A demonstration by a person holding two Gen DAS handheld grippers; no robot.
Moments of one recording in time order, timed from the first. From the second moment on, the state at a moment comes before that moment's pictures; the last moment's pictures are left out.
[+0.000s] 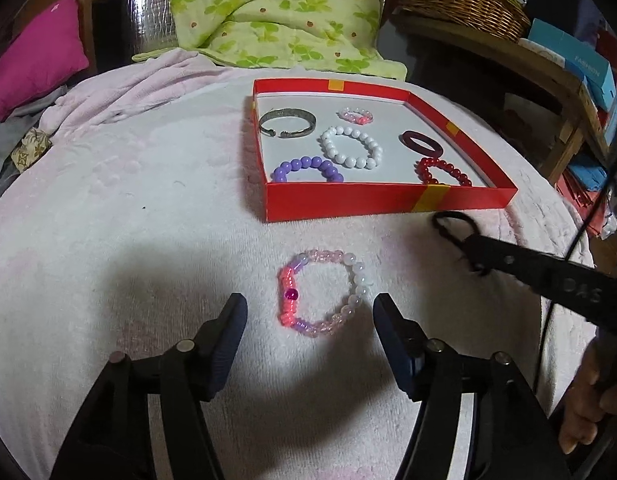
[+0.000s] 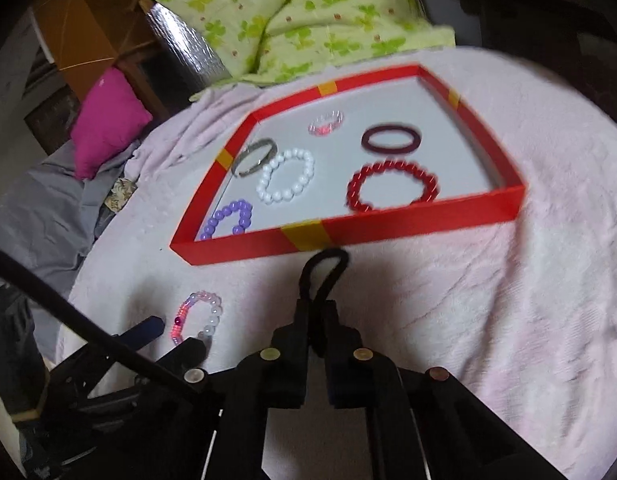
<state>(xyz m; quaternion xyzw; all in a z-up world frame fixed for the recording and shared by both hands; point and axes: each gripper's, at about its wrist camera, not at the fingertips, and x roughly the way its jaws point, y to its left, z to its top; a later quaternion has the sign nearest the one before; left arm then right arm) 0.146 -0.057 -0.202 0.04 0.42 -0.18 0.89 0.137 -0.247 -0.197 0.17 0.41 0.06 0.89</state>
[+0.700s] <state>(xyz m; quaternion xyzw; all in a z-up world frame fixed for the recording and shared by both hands) 0.139 -0.068 -0.199 0.07 0.40 -0.19 0.89 0.119 -0.271 -0.196 0.22 0.41 0.08 0.88</state>
